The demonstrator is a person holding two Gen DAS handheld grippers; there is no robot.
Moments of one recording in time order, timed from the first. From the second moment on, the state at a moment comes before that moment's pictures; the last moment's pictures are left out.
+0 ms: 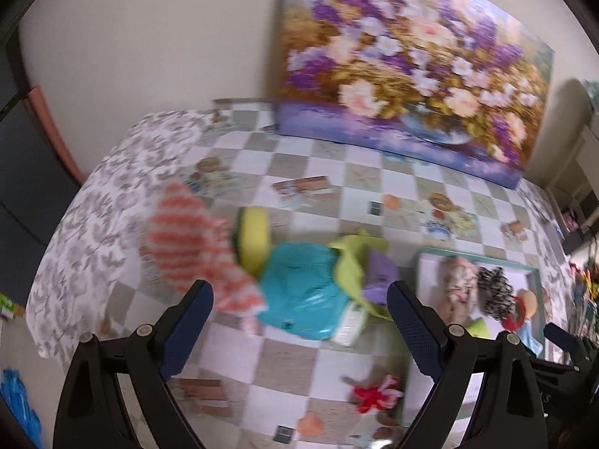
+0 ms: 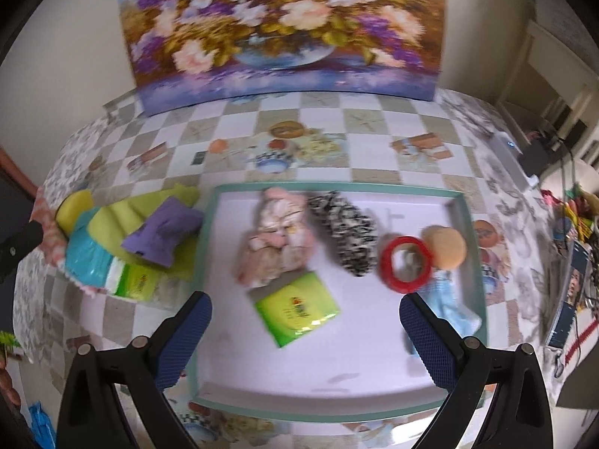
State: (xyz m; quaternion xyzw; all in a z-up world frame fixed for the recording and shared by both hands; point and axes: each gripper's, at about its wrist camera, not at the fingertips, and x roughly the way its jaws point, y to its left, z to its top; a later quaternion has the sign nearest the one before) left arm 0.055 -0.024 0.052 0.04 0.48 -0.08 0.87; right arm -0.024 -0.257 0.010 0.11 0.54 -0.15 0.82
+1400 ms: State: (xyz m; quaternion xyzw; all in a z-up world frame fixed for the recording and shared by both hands) left arm 0.124 0.063 -0.016 -0.12 0.52 0.02 0.85; right arm 0.055 -0.183 -0.018 0.15 0.54 -0.04 0.82
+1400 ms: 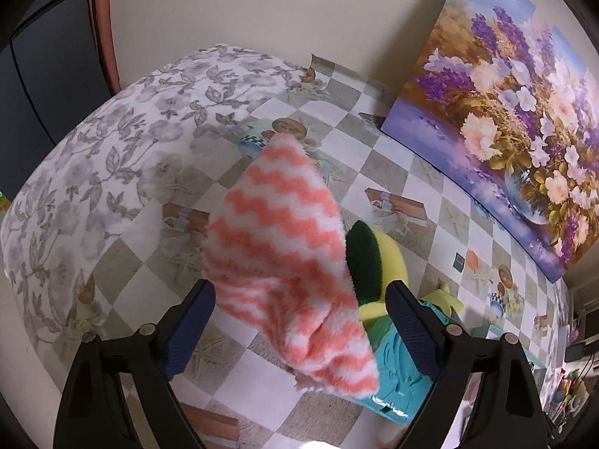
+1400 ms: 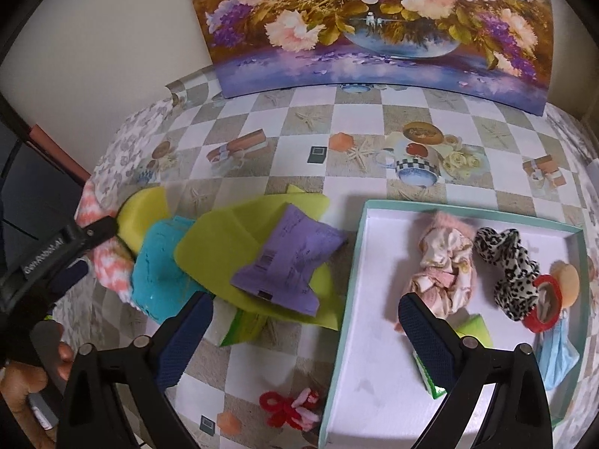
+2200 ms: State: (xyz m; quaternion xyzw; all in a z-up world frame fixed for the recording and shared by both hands) left arm 0.111 0.079 -0.019 -0.17 0.51 -0.02 0.84; right arm 0.055 -0.190 -0.025 0.17 0.55 -0.04 0.82
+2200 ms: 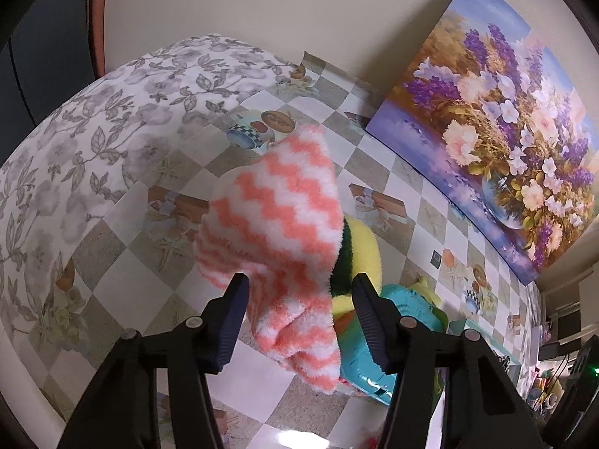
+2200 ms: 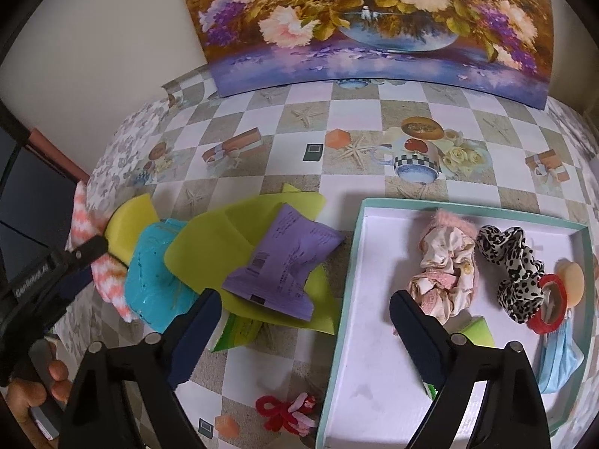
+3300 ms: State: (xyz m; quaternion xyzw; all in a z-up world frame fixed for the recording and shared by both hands) left arm 0.103 0.101 -0.020 -0.19 0.50 -0.02 0.85; right arm 0.056 -0.191 -0.029 0.17 0.55 -0.05 0.82
